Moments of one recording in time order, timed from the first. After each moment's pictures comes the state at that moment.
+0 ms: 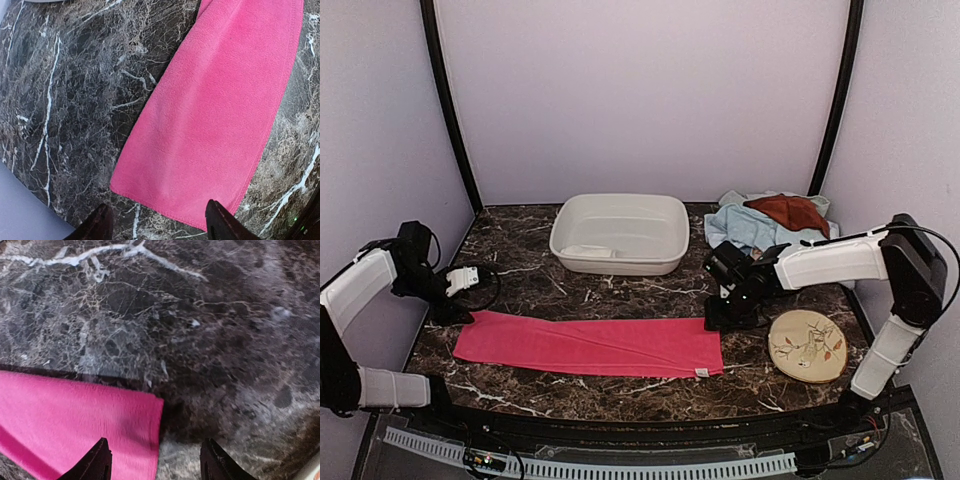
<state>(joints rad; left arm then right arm) 0.17 1.10 0.80 -0.95 0.33 1.30 0.78 1.65 0.97 -0.57 0.08 0.74</state>
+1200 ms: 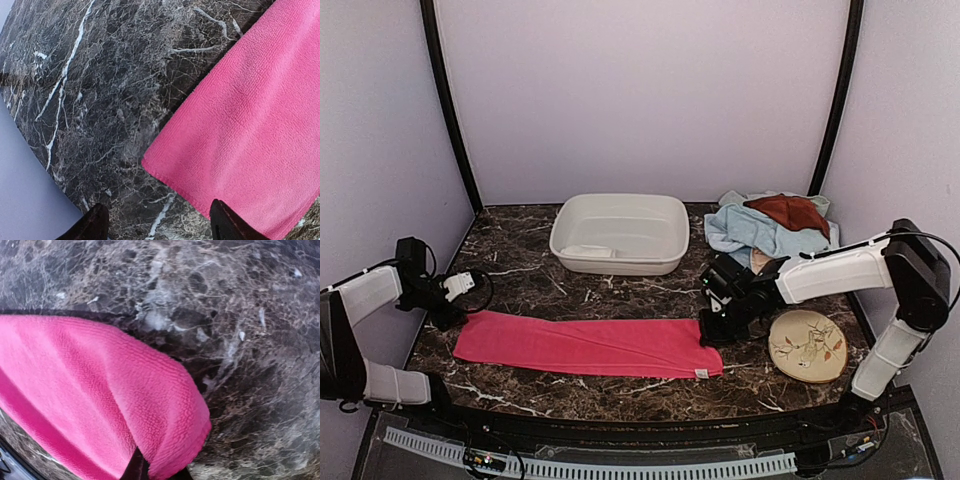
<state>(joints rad) 0.29 1.16 0.62 -0.59 0.22 1.20 0.86 1.66 0.90 -0.46 -0.09 0.73</state>
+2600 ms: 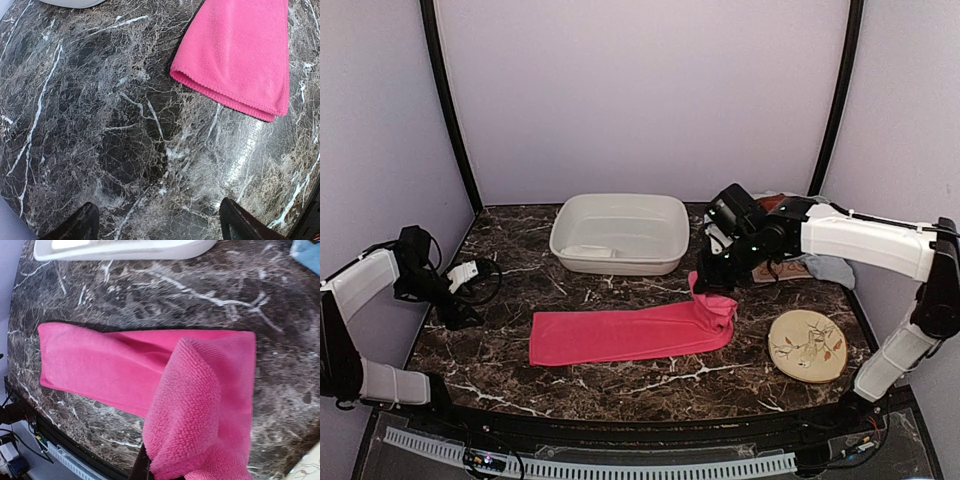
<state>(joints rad) 0.22 1.17 0.77 -0.89 0.50 1.17 0.81 1.55 1.27 -0.78 -0.11 0.69</state>
